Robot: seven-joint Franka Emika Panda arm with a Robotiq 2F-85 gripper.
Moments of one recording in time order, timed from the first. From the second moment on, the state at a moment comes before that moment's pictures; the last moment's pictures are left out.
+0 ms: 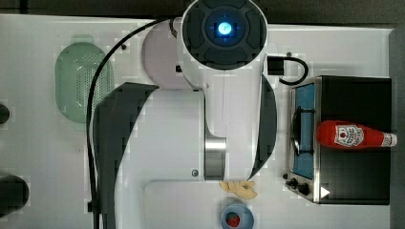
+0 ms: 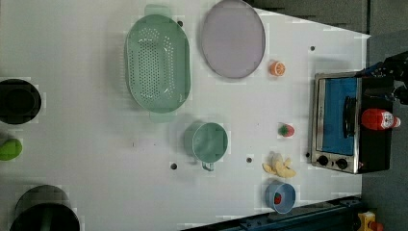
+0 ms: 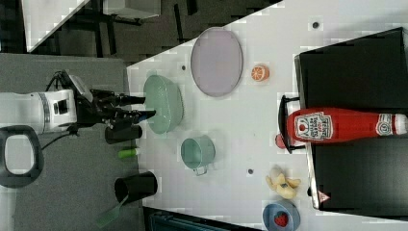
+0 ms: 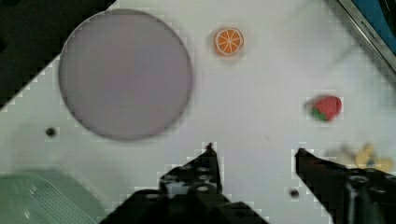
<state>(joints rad) 0.02 0.01 -0.02 -1.77 -0.01 0.21 -0.03</state>
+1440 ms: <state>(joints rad) -0.09 -0.11 -0.47 -2.00 0.00 0.40 -0.02</state>
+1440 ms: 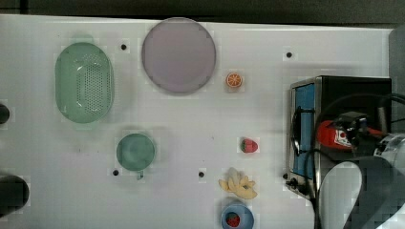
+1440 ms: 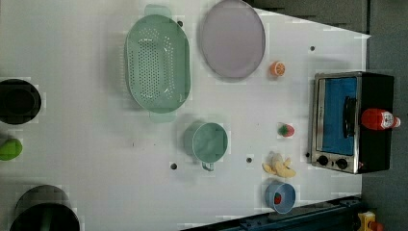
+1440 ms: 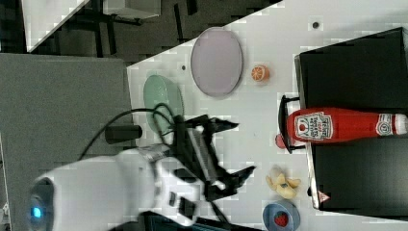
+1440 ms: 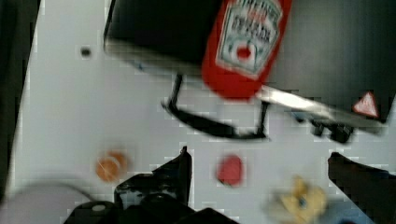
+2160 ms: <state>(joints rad) -0.10 0.19 -0.59 -1.94 0.13 0.63 0.00</state>
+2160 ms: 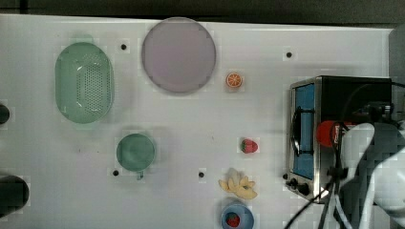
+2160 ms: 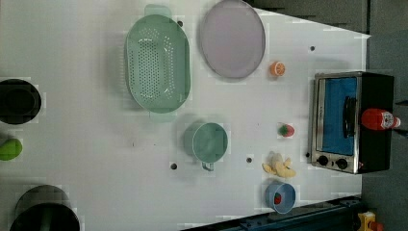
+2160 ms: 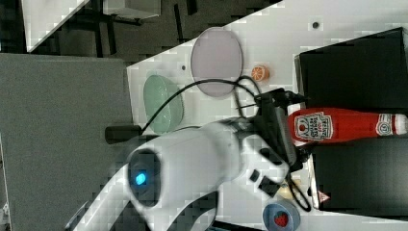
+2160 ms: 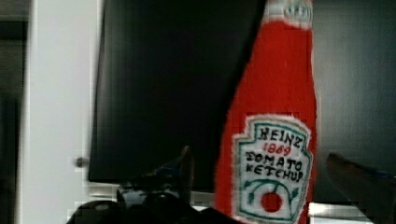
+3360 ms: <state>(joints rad) -0.11 0.33 -0.61 -1.90 0.17 0.60 0.04</state>
